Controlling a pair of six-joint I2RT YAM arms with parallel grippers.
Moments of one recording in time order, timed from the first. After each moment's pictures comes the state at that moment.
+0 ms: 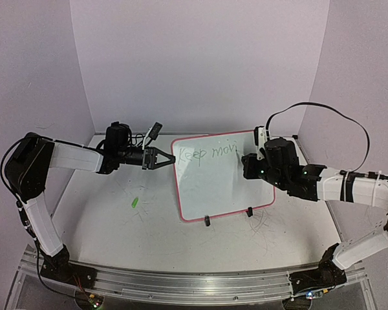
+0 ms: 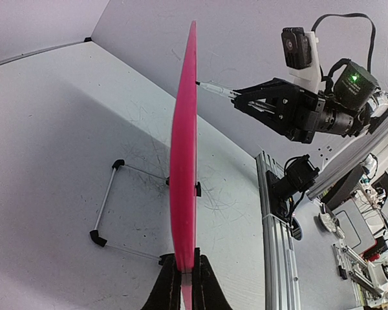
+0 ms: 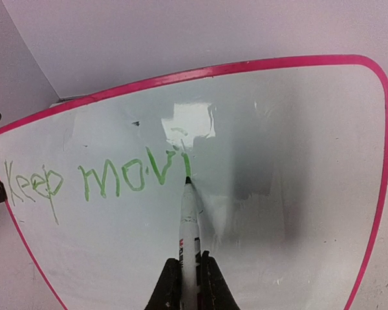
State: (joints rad) left arm -0.48 1.79 1.05 0.44 1.02 -0.32; right arm 0.77 1.34 0.86 0.04 0.36 0.41
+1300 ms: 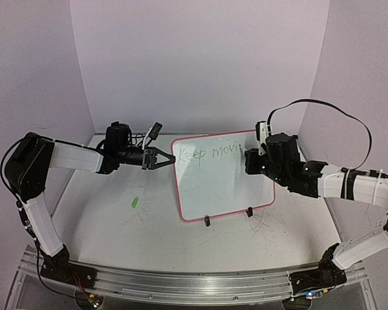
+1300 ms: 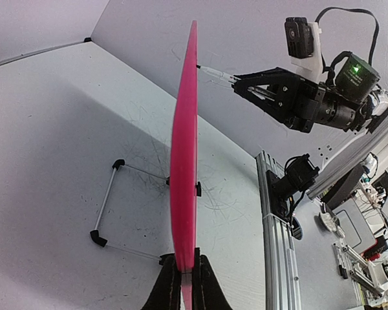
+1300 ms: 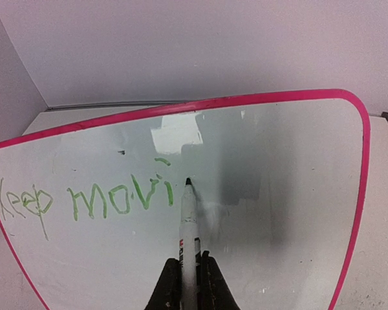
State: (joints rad) left arm -0.48 1.79 1.05 0.44 1.02 -0.31; right arm 0.76 1.34 0.90 0.03 0.41 0.35
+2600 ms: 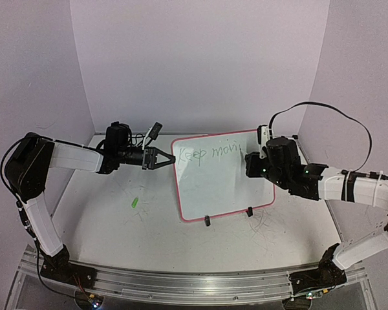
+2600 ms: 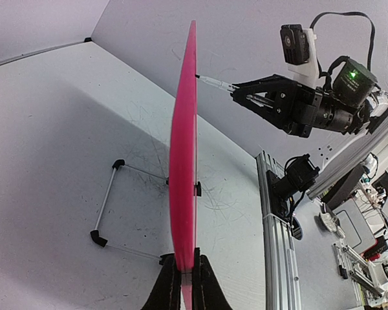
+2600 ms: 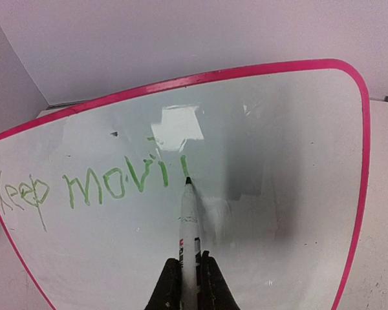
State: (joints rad) left arm -0.48 1.79 1.05 0.44 1.02 -0.31; right arm 0.76 1.33 0.86 0.02 0.39 0.41
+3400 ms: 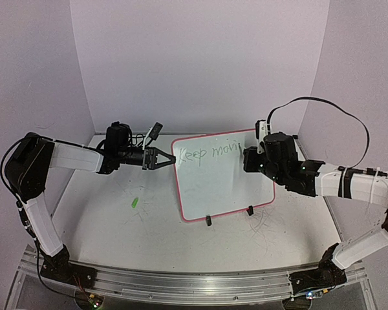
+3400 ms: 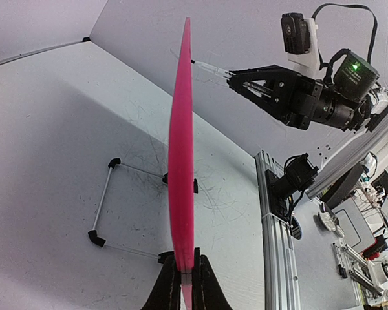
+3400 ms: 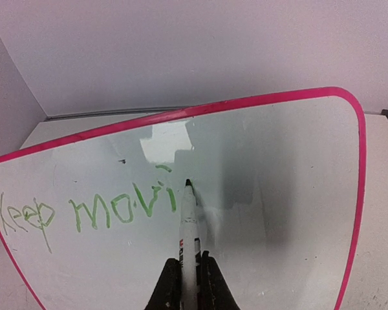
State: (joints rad) left arm -0.48 1.79 1.05 0.44 1.02 -0.31; right arm 0.76 1.37 0.91 0.05 0.43 0.38
